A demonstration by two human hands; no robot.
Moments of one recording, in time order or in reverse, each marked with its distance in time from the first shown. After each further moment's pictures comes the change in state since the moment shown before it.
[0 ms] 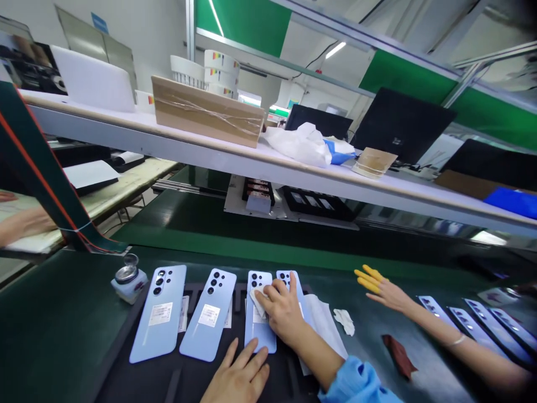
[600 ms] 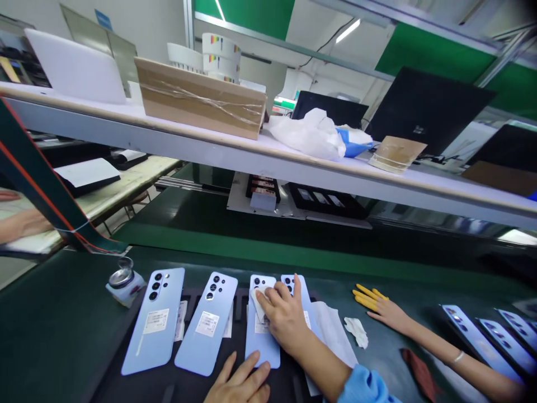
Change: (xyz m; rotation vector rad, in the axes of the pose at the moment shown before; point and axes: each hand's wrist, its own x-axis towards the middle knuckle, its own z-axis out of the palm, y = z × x) left_hand -0.007 -0.013 0.023 0.244 0.370 0.089; right_hand 0.010 0.010 0.012 -0.009 0.056 -0.022
